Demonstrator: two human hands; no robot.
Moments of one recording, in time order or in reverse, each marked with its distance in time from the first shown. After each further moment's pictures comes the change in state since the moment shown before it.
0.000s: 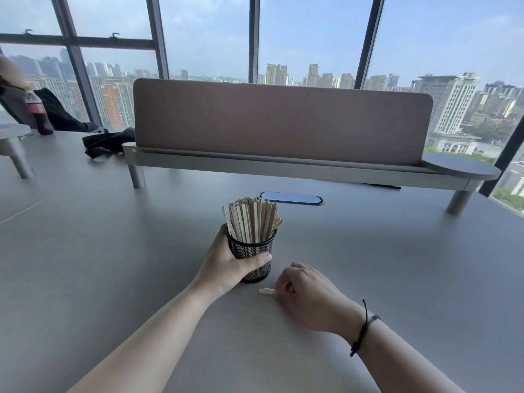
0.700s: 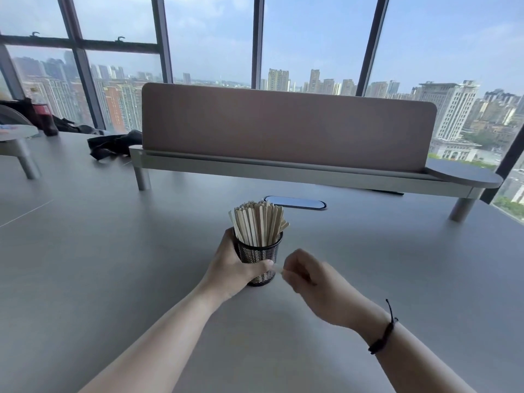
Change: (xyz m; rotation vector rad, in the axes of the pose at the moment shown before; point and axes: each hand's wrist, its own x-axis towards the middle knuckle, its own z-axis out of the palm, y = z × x) left_hand 0.000 -0.004 -0.001 -0.031 -0.020 -0.045; right_hand -0.005 -0.009 -0.023 0.385 0.071 -0.022
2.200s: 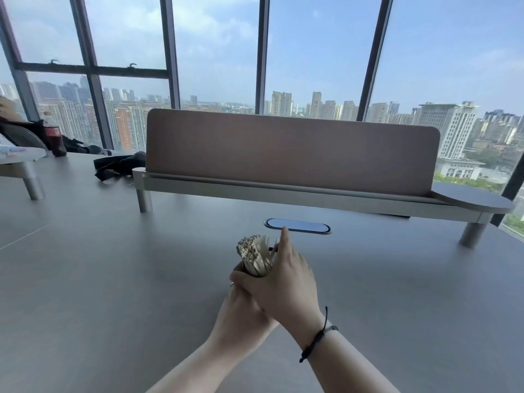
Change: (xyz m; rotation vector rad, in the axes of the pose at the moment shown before) left_hand -0.029 0.032 0.025 0.316 0.002 0.132; right_hand 0.065 -0.052 0.036 -0.209 0.365 0.224
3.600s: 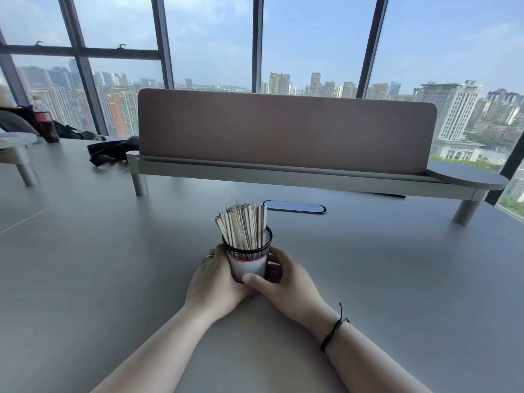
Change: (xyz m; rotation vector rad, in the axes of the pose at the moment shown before) left_hand 0.010 -0.039 -0.022 0.265 0.004 -0.232; right_hand -0.013 0.069 0.024 0.453 -0.289 0.005
